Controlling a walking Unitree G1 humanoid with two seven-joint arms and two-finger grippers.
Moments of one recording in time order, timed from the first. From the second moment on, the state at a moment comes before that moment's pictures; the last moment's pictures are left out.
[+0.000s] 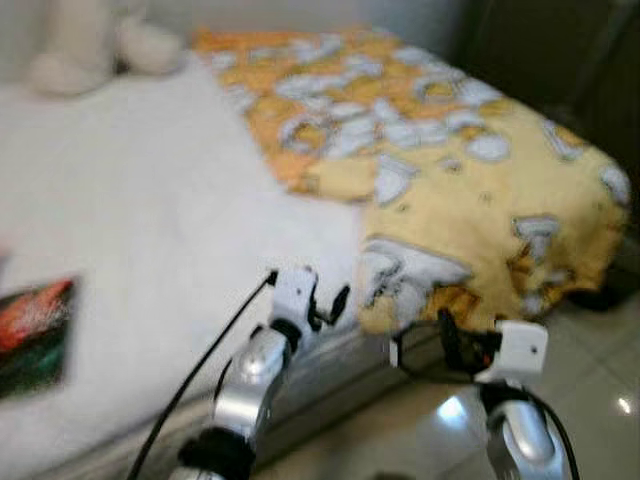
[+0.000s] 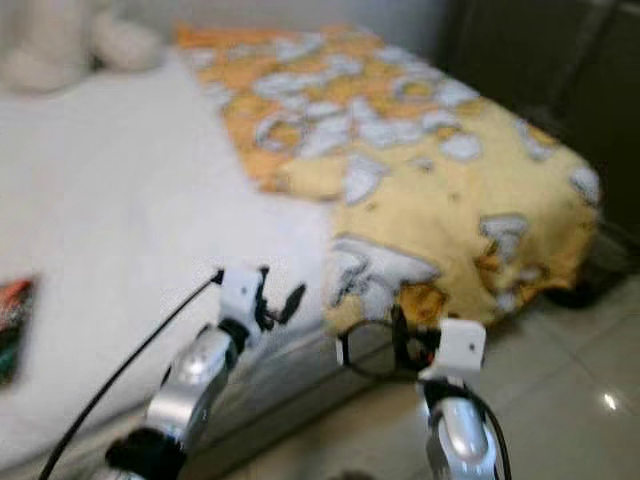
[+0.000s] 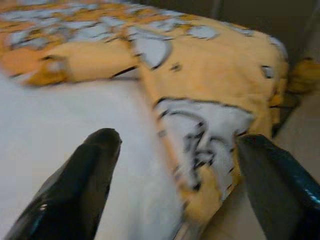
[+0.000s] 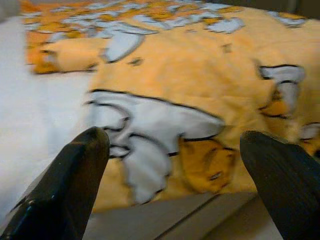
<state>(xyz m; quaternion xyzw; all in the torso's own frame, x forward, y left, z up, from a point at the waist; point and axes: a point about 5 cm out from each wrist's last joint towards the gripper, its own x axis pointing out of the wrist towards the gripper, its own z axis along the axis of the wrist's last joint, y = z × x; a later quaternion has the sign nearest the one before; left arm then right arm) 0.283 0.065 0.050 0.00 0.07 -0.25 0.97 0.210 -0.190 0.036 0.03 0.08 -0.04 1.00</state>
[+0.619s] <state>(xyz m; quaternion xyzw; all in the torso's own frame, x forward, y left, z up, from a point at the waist) 0.295 0.032 0.025 0.02 0.21 -0.30 0.93 0.197 -0.187 0.029 0.01 0.11 -0.02 0.99</state>
